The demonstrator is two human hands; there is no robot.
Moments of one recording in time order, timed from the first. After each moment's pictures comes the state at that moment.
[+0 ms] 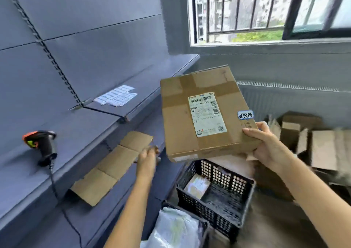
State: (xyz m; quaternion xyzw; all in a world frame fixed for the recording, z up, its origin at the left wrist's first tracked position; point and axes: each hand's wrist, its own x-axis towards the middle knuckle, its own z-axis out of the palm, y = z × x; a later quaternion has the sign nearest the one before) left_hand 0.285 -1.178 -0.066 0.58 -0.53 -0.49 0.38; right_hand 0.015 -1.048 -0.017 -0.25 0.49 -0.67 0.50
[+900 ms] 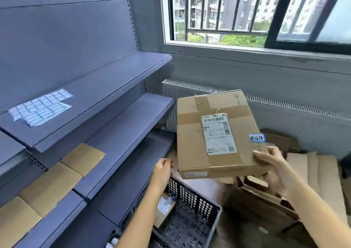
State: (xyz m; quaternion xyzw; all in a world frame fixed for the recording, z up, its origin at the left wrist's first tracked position) left_hand 0.001 -1.265 -0.146 0.58 -0.56 -0.53 0.27; right_hand -0.242 -1.114 -0.068 -0.15 0.59 -0.65 0.46
